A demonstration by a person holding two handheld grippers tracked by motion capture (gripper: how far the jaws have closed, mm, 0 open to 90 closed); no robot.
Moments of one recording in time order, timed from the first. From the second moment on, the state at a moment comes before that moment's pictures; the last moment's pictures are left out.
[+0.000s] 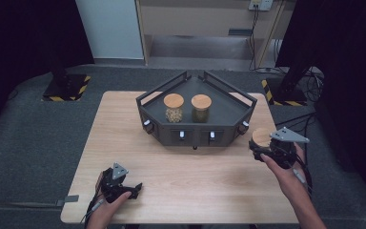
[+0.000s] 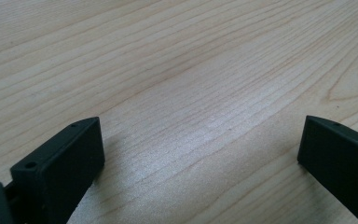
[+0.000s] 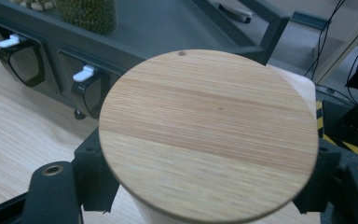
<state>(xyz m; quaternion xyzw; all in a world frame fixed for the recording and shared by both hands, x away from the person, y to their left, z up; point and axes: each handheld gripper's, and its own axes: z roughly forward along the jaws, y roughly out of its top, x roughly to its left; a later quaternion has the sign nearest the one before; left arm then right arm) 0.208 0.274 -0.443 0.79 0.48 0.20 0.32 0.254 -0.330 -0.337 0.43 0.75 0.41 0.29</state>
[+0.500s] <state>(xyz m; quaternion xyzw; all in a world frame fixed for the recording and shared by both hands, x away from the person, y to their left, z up) 0.208 0.274 -0.443 0.79 0.48 0.20 0.32 0.263 -0.322 -0.315 0.42 0.75 0.41 0.30</state>
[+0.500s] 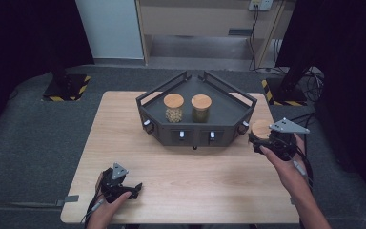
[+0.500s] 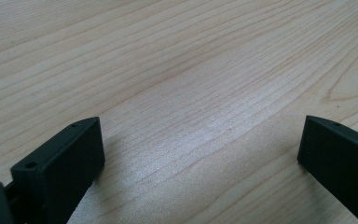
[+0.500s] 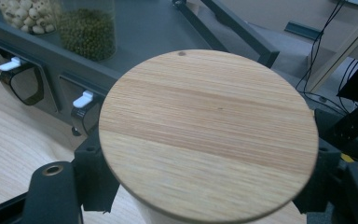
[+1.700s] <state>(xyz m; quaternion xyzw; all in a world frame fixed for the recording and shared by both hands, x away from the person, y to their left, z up) 0.207 0.273 -0.442 0.79 0.48 0.20 0.31 0.293 -0.303 -0.288 0.43 0.75 0.41 0.31</state>
